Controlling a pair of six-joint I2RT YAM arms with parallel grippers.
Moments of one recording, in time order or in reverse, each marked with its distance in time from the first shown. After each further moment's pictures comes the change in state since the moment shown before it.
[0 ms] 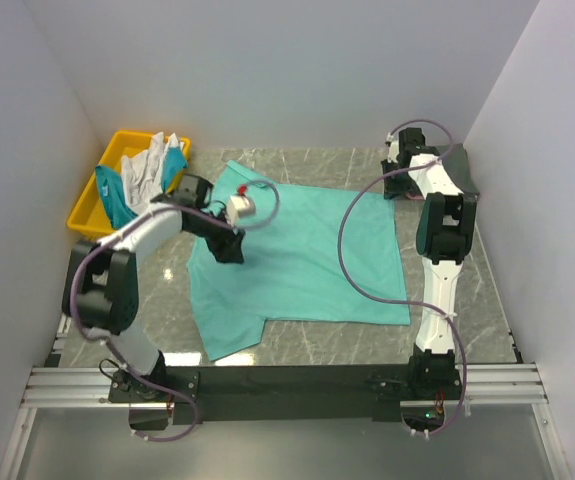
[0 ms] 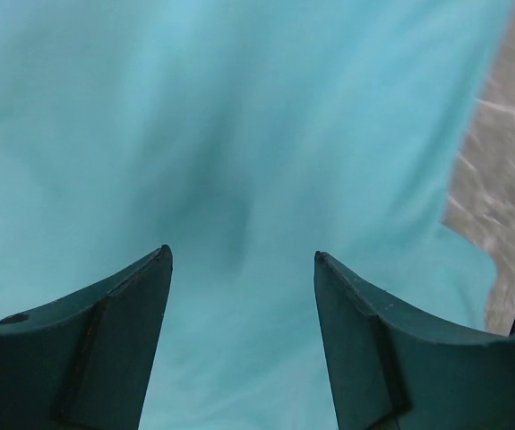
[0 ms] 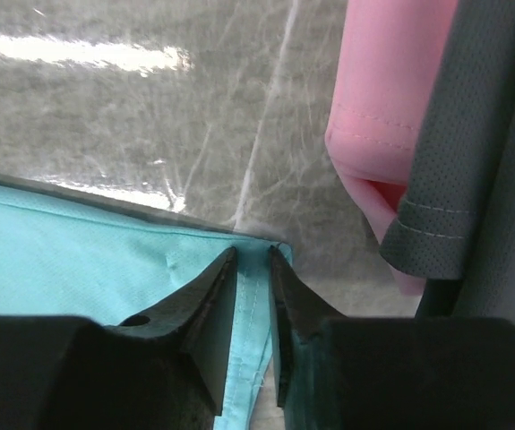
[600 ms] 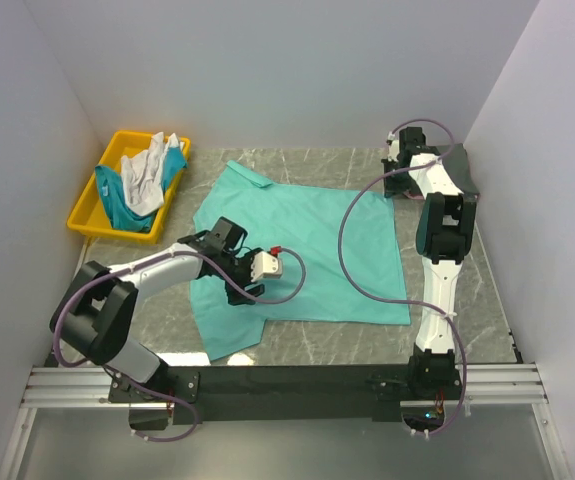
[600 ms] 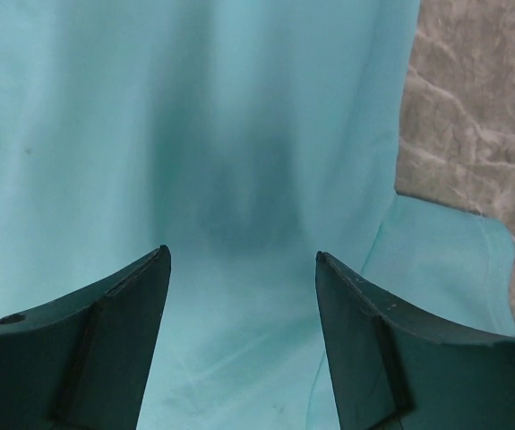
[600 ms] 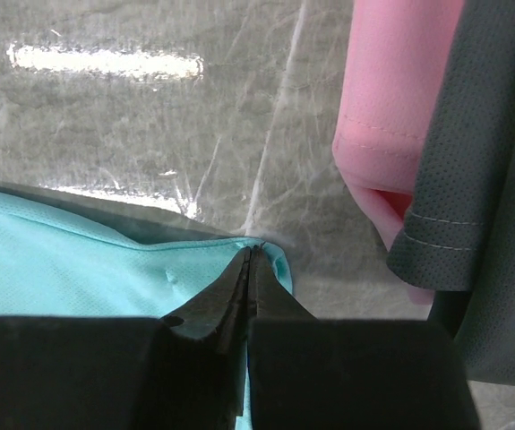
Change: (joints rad) left arm -0.330 -0.180 -0.331 0.204 -0.188 0.143; right arm -0.002 0.011 0.021 0.000 -0.026 0.033
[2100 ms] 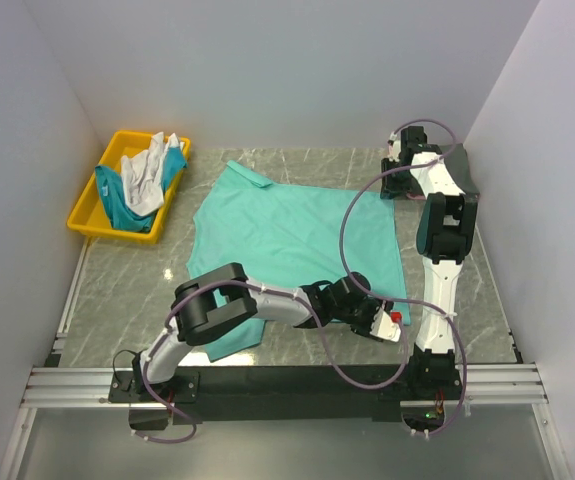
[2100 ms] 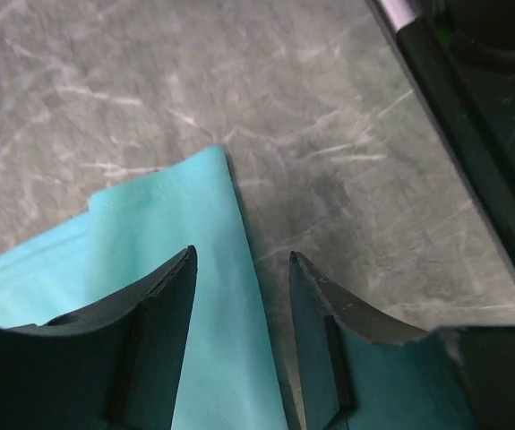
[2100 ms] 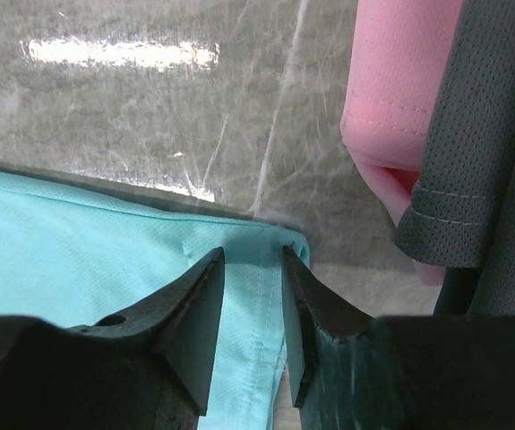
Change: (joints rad) left arm -0.673 0.608 0.413 0.830 -0.130 -0.169; right arm -0.006 0.000 0.022 -0.053 -0.024 0.029
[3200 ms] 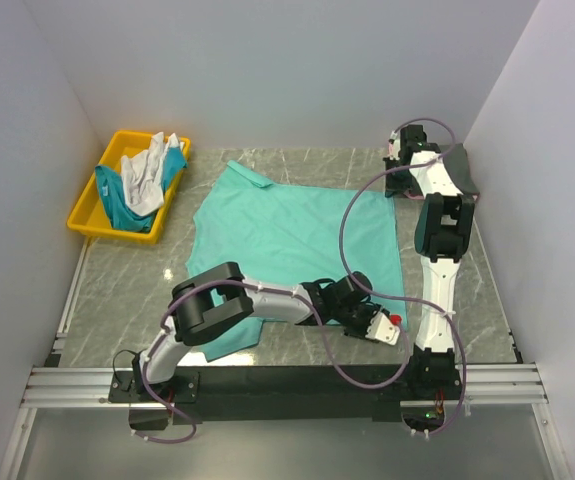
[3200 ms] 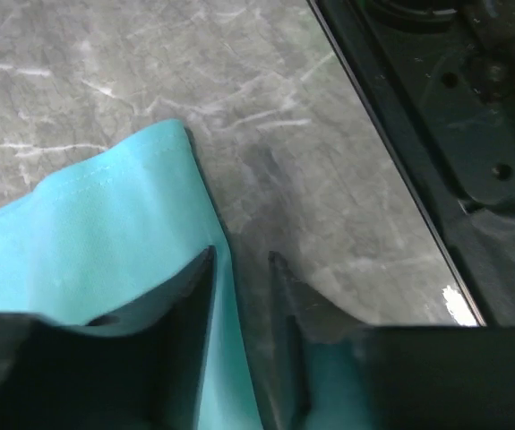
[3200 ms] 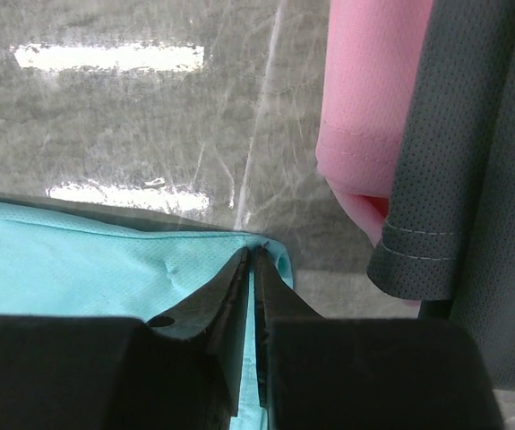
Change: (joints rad) left arm 0.001 -0.002 0.040 -0.207 0.073 0.012; right arm 0.000 0.060 0.085 -0.030 0.035 0.006
